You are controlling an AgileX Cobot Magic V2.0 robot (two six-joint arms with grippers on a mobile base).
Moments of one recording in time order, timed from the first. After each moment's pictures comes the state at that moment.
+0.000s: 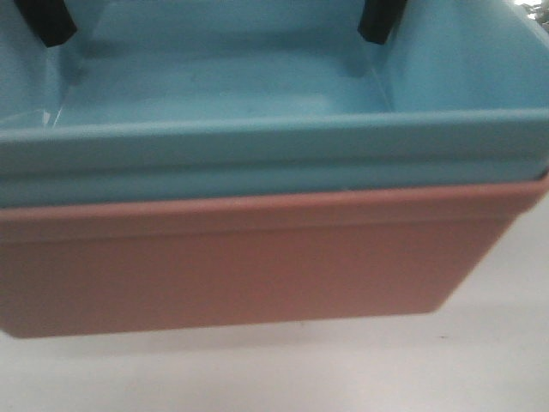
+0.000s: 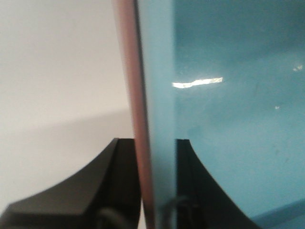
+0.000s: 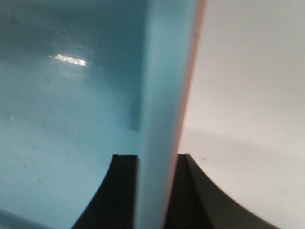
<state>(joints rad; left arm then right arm) -0.45 1.36 -1.31 -0.15 1.08 -0.23 0.51 1.53 -1.50 0.10 1.17 0.28</state>
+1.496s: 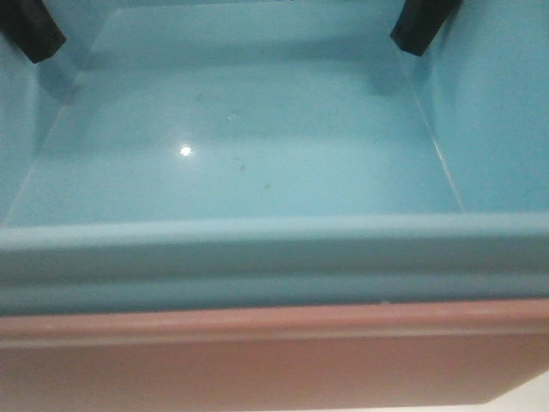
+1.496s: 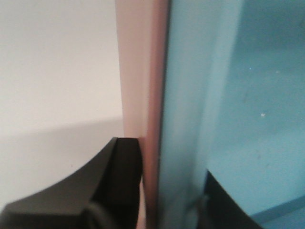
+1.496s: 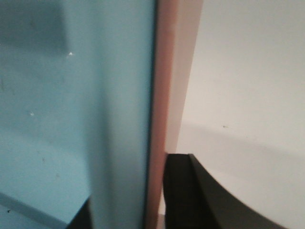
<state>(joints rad) -0.46 1.22 -1.15 -0.25 1.00 -0.23 0.51 1.34 -1.28 0.17 1.09 0.31</state>
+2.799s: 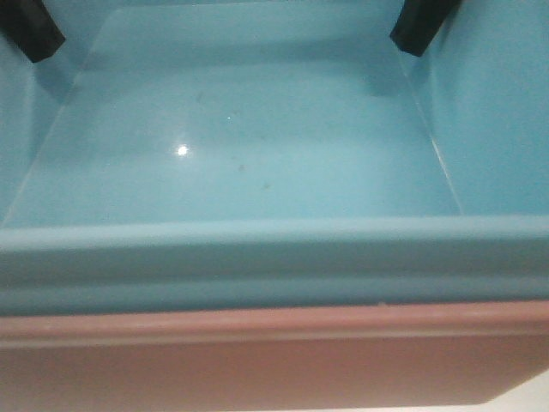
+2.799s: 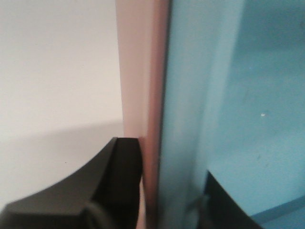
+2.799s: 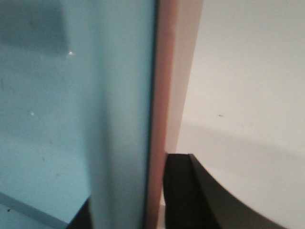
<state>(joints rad) -0.46 1.22 -1.15 -0.25 1.00 -0.23 0.51 1.34 -1.28 0.18 1.10 0.31</state>
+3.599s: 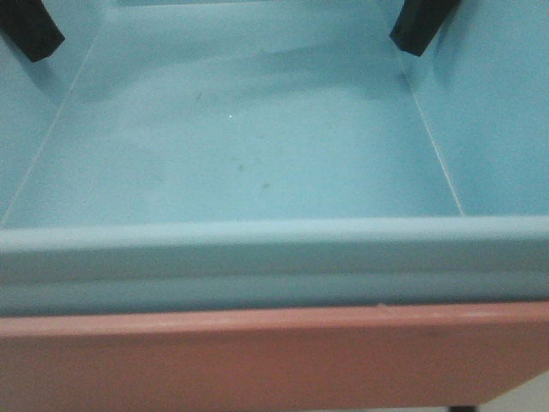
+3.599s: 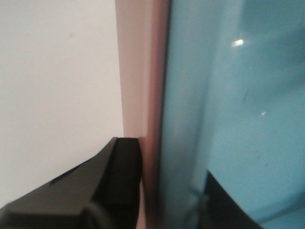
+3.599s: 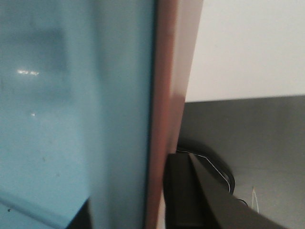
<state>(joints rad) -0.46 1.22 -1.15 -0.25 1.00 -0.23 0.51 1.34 -1.28 0.18 1.10 0.31</state>
